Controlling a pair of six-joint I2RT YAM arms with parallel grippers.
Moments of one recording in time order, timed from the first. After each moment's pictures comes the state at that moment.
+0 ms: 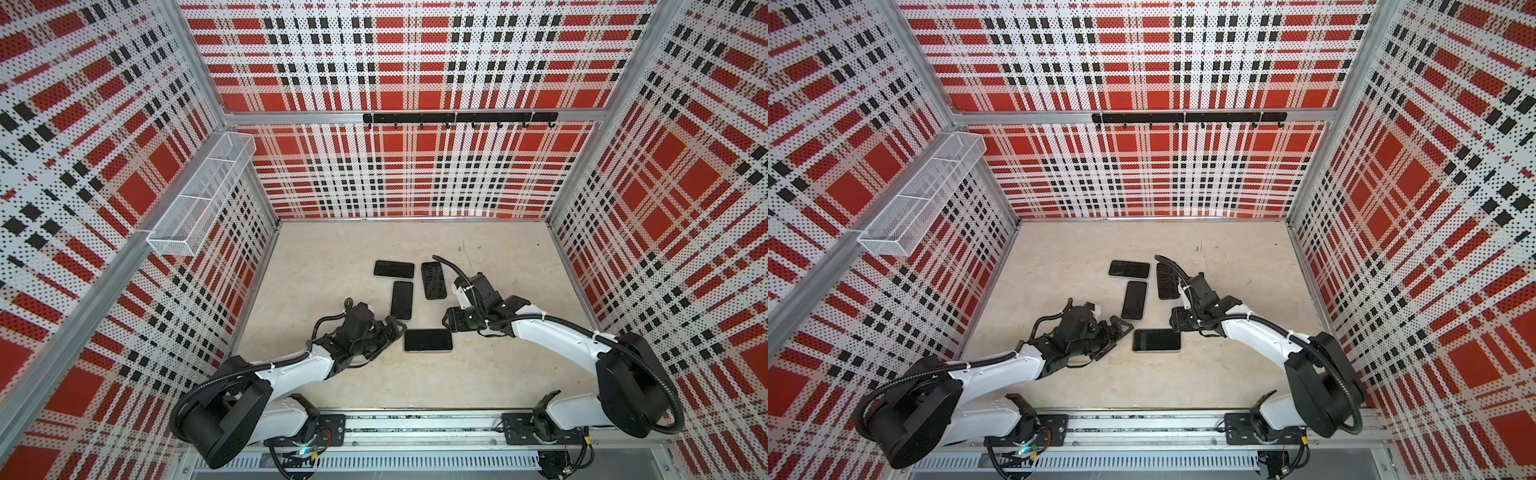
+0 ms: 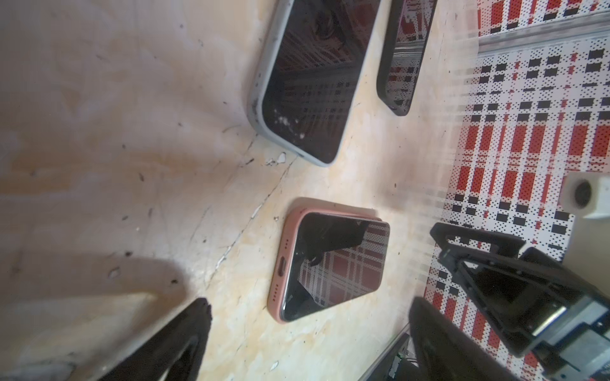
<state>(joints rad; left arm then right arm) -0.65 1.26 0.39 0.17 0.25 -1.17 0.61 1.39 0.83 -0.44 -0.14 0.46</state>
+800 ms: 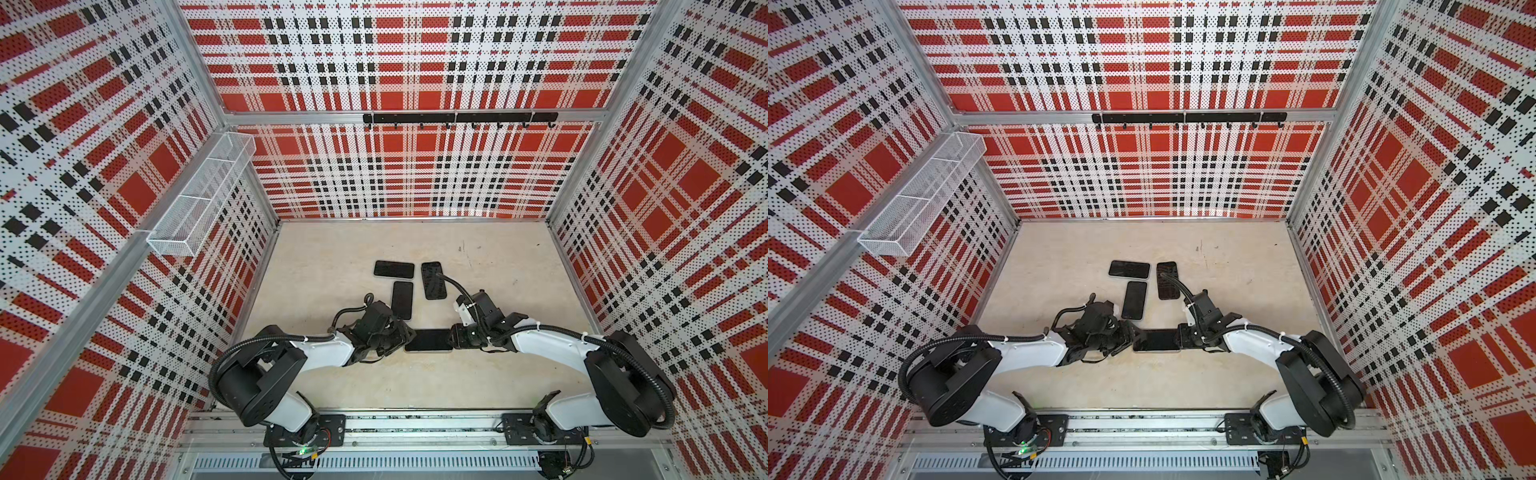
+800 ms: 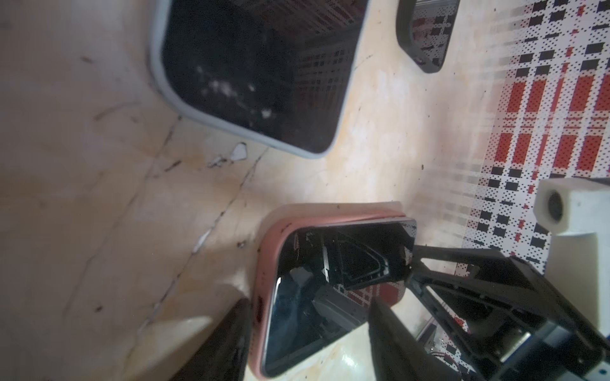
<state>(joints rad) -0.72 1.52 0.52 0.20 0.27 -1.11 0.61 1.43 0.63 -0.26 -0.25 0.51</state>
